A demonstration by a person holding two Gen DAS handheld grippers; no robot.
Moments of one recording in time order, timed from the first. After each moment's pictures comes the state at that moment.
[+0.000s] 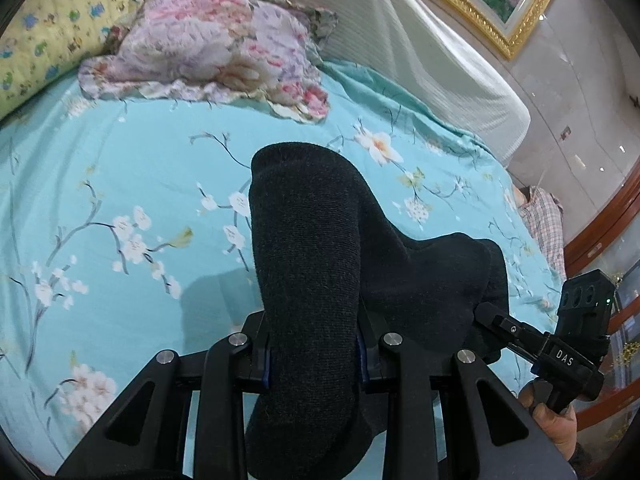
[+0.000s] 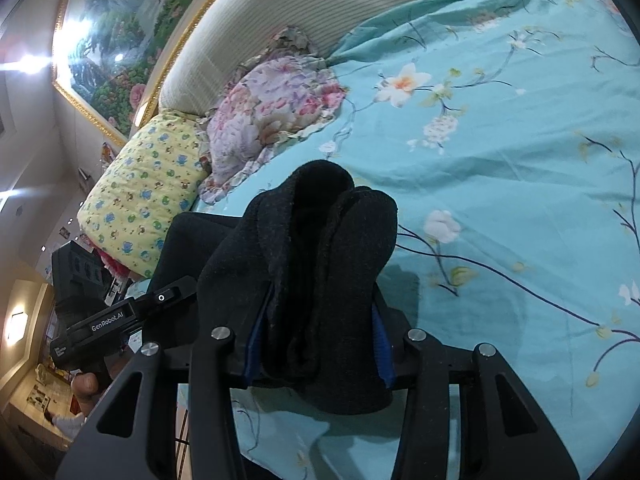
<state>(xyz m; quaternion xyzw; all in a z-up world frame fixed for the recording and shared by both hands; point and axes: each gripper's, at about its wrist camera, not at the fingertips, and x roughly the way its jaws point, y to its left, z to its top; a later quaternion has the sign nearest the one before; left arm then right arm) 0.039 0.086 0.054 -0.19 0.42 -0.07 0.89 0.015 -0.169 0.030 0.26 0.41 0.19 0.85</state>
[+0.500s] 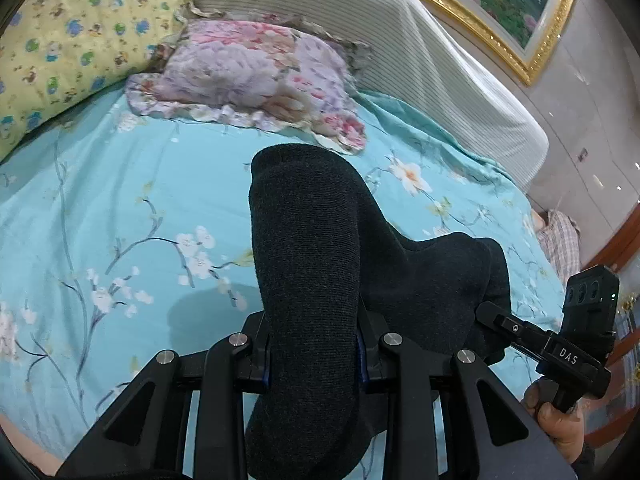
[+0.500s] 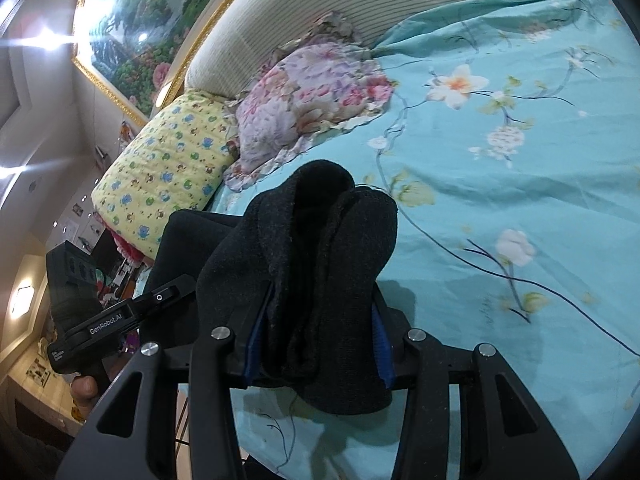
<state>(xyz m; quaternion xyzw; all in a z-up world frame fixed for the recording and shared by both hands) 0.015 0.131 0.073 -0.19 0.39 -0.01 0.90 0.037 -0.123 0.043 0.23 0.41 0.24 0.85</state>
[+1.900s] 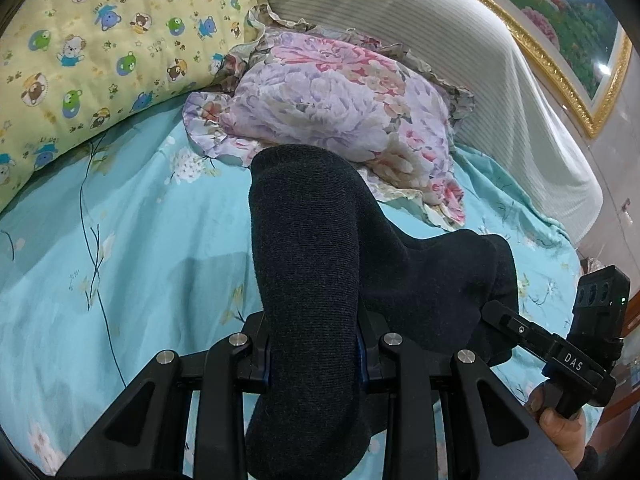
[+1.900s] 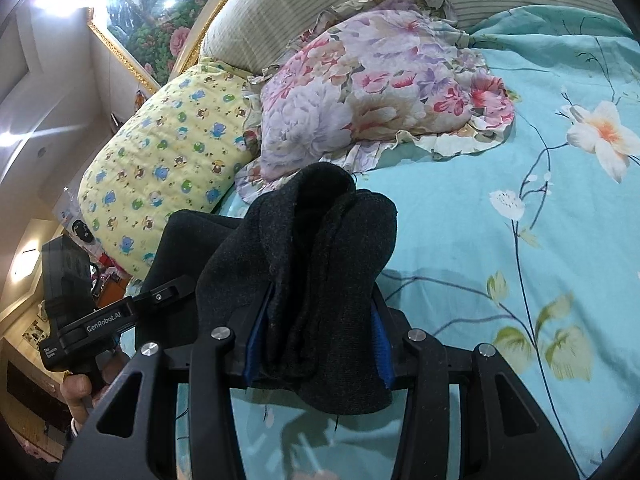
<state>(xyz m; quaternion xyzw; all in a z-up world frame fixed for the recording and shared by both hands) 0.120 0.256 0.056 -0.21 0.38 0.07 0.90 0.193 -0.005 0.024 0.19 0.41 0.30 0.84</state>
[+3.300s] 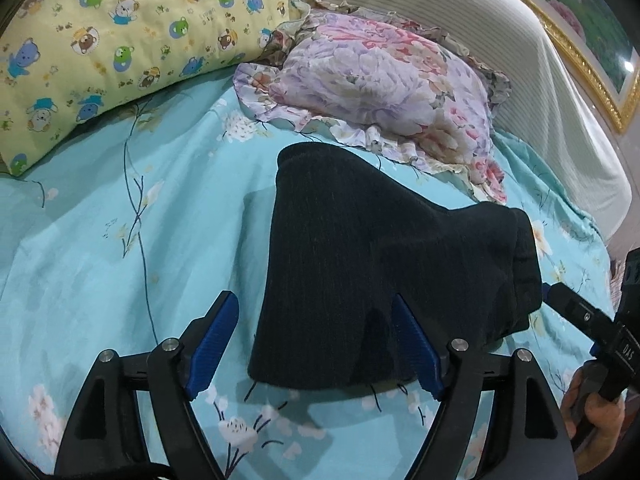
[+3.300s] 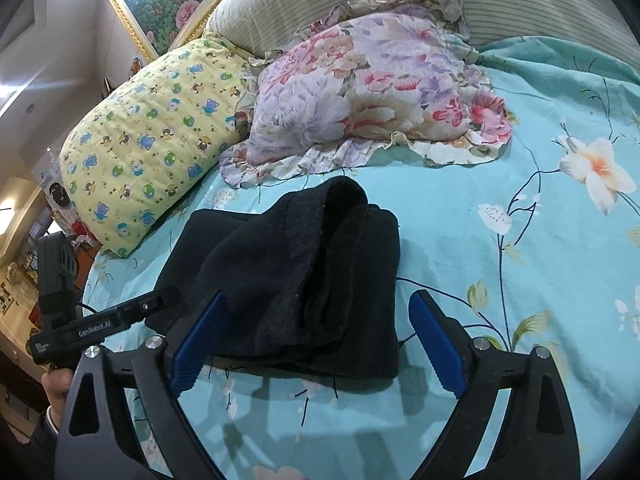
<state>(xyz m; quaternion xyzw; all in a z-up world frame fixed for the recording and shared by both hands) 0.086 0.262 0.024 -0.20 0.40 0.13 0.89 0.184 0.004 0.025 0.11 0.41 0.28 0.86</state>
